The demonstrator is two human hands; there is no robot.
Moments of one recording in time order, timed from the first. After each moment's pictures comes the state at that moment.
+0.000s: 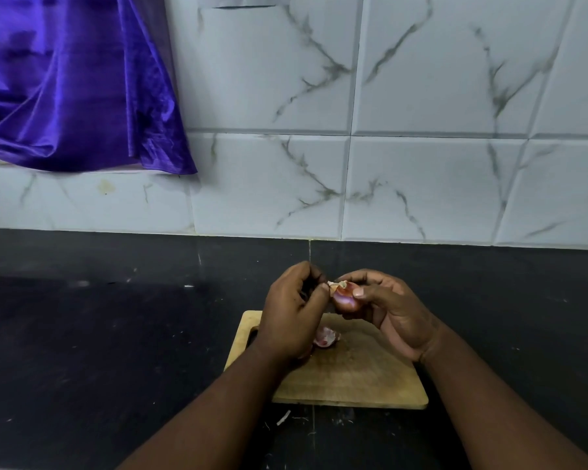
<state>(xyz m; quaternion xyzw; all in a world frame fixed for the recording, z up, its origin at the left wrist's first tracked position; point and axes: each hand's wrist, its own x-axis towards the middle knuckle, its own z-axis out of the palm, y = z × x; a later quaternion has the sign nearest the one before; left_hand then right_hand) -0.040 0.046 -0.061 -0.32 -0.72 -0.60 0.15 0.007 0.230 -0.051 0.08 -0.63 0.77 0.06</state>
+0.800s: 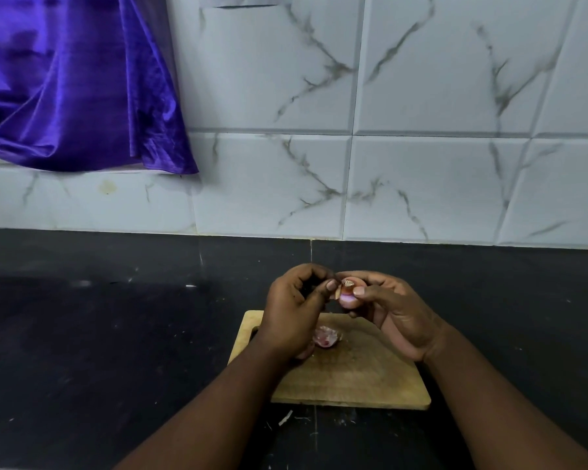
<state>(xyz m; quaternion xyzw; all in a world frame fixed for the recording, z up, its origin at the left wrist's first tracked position) -0.045 0.049 -0.062 -0.31 -0.65 -0.69 0.07 0.004 0.230 -0.052 0.09 -0.61 0.79 0.06</state>
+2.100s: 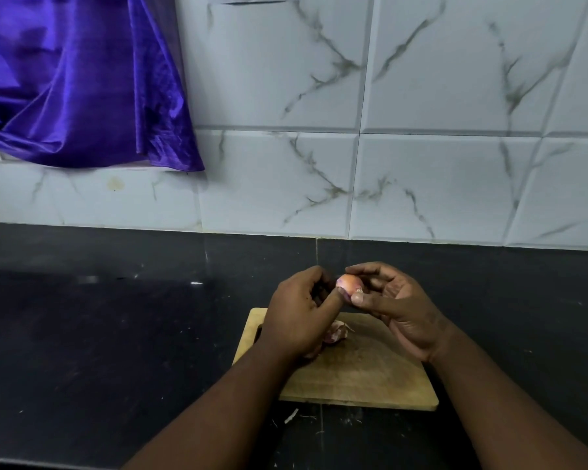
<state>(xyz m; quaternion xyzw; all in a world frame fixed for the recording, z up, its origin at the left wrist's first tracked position) -0.045 0.043 -0.064 -0.30 -0.79 -0.51 0.15 0.008 0.228 -0.051 0.10 -0.63 0.76 0.09</state>
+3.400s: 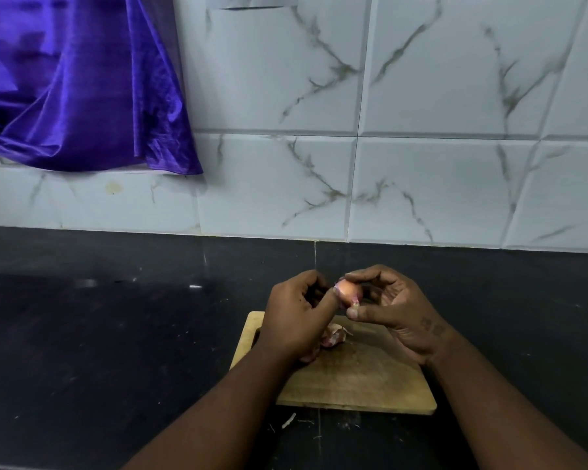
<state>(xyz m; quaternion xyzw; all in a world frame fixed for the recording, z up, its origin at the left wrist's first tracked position) -0.042 0.044 -0.061 -0.29 -0.76 -0.57 0.13 0.009 0.229 -0.051 0.14 -0.68 0.71 0.14</state>
